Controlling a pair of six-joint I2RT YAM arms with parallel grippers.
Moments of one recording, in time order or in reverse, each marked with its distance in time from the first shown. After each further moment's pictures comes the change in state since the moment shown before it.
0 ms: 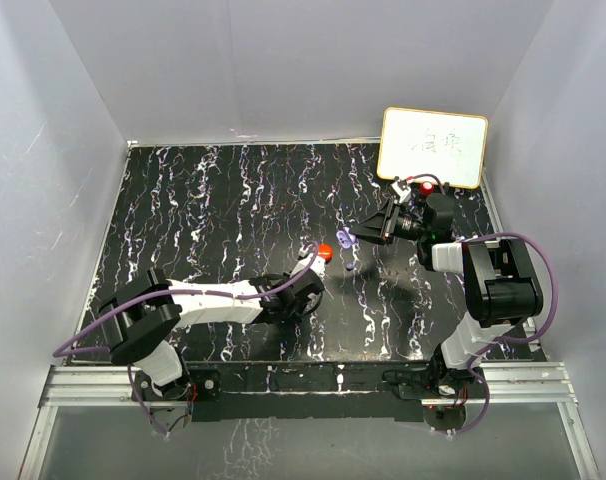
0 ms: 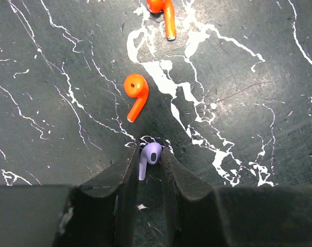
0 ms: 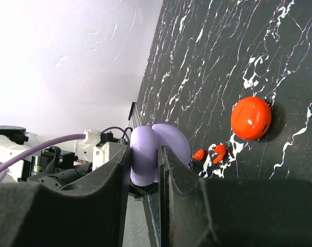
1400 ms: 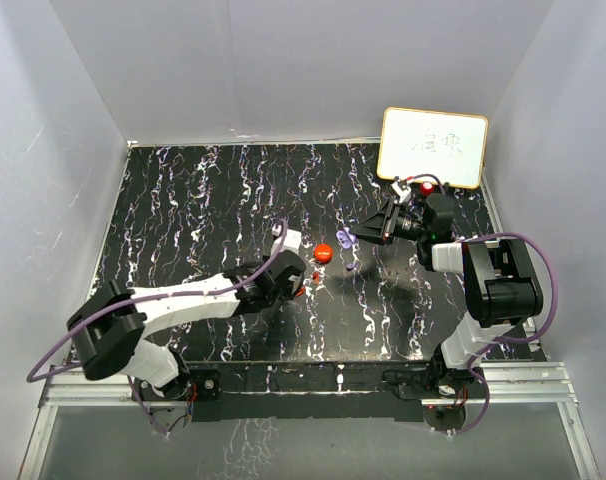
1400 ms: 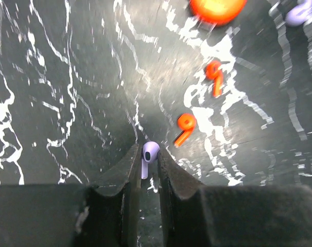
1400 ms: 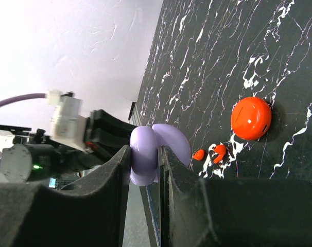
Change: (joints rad) left arm 0.100 -0.131 -0.020 -0.013 -0.088 -0.078; right arm 0.000 0.000 -0.001 0.002 0.000 0.000
